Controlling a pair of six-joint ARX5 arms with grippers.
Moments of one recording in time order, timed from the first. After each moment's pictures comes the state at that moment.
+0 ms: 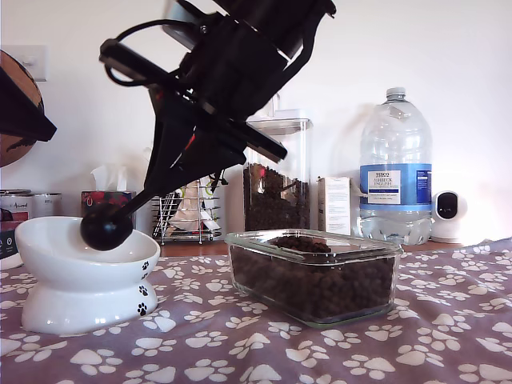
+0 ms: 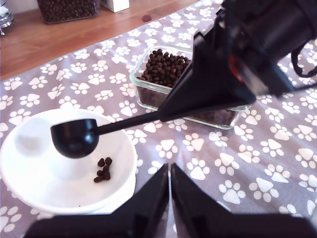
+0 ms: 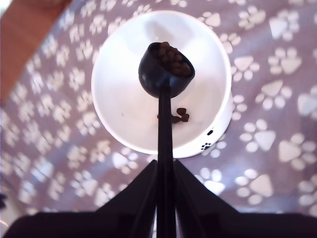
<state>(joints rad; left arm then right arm) -0.49 0.60 0.42 -0.31 0.26 0.00 0.86 1.73 1.23 -0.28 -0.17 0.41</state>
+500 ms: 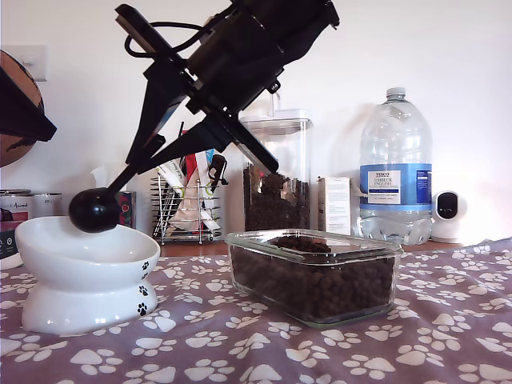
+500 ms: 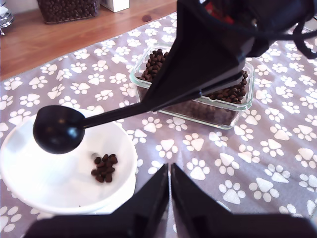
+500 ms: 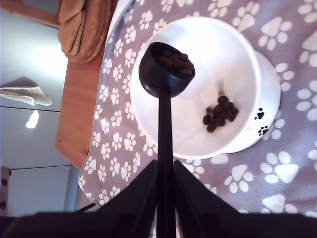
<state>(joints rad) -0.49 0.60 0.42 -0.31 0.26 0.00 0.82 1.73 1.23 -0.20 -0.34 0.84</state>
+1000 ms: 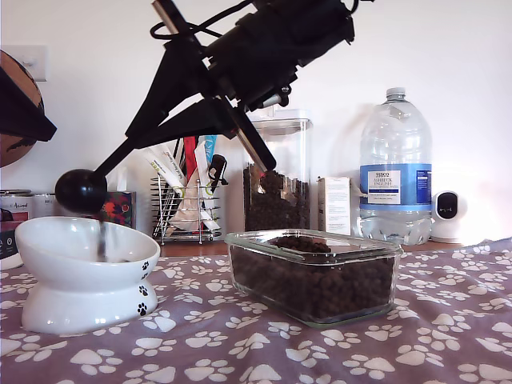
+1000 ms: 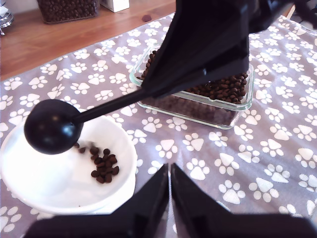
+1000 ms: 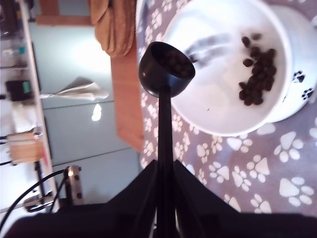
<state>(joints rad) -0.49 0.60 0.42 -0.31 0.26 0.00 0.73 1.73 1.23 -0.15 -0.61 1.06</state>
